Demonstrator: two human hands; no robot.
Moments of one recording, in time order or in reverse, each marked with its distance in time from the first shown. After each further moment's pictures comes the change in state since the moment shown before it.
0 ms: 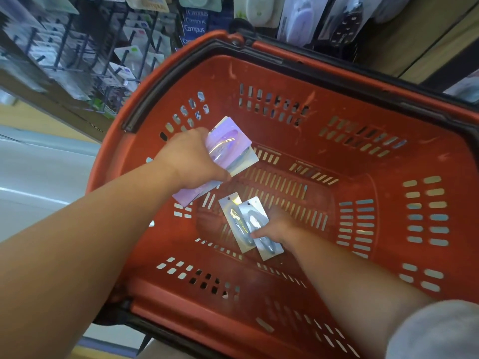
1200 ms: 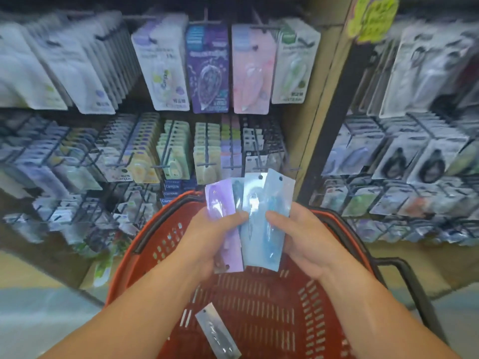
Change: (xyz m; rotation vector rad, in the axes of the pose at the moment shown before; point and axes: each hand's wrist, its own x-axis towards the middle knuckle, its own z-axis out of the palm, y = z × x) left_hand -0.100 0.109 -0.043 -1.319 -0.151 0.225; right_hand -0.282 -0.070 -0.172 1.037 0.139 -0.909
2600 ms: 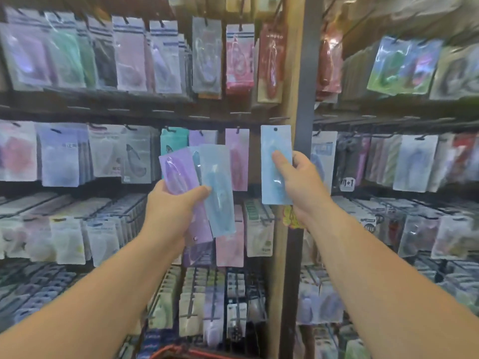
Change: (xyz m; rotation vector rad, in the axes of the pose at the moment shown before) left_hand -0.062 0.275 0.068 -0.081 0.188 0.832; right_hand 0.032 -0.329 0.048 -0.254 0.276 -0.823
